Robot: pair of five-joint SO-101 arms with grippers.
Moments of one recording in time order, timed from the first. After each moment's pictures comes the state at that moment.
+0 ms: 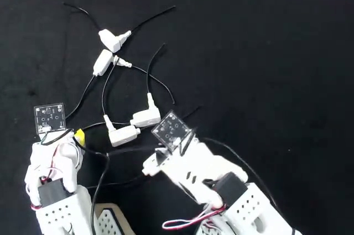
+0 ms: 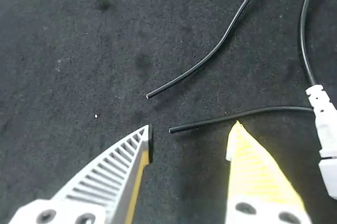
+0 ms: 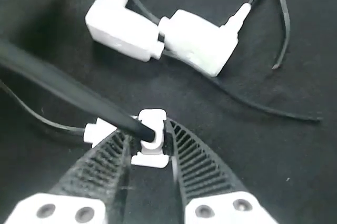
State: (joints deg) left arm -27.5 -104.6 96.2 59.9 -14.8; right arm -42.0 -84.9 85.9 56.4 4.1
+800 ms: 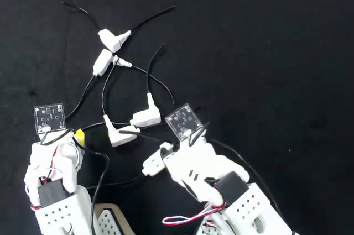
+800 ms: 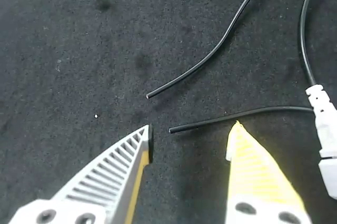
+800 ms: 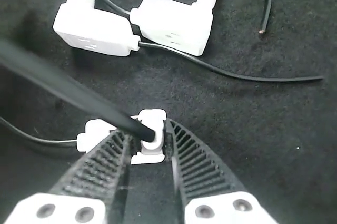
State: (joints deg) left arm -27.5 -104.6 96.2 59.9 -14.8; right arm -38.7 -85.1 87.3 56.7 -6.8
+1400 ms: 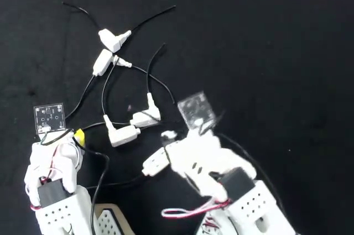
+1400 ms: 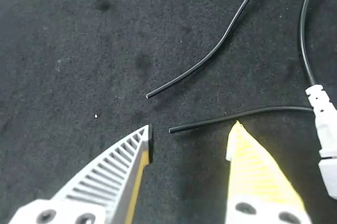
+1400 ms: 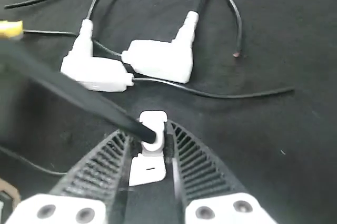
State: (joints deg) left arm -27.6 -104.6 96.2 59.9 -14.8; right arm -34.8 -79.3 76.8 59.3 -12.5
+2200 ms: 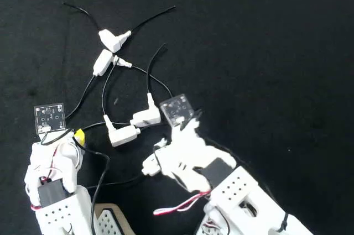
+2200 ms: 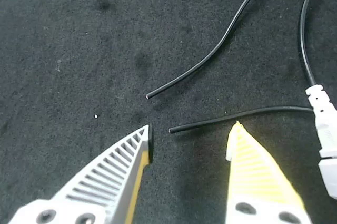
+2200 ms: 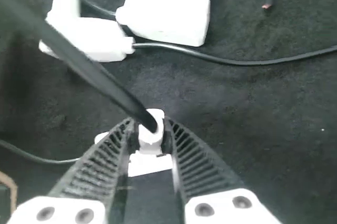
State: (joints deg) left arm -27.6 -104.6 96.2 59.9 -14.8; right arm -39.6 -61.5 80.9 47.1 -16.1
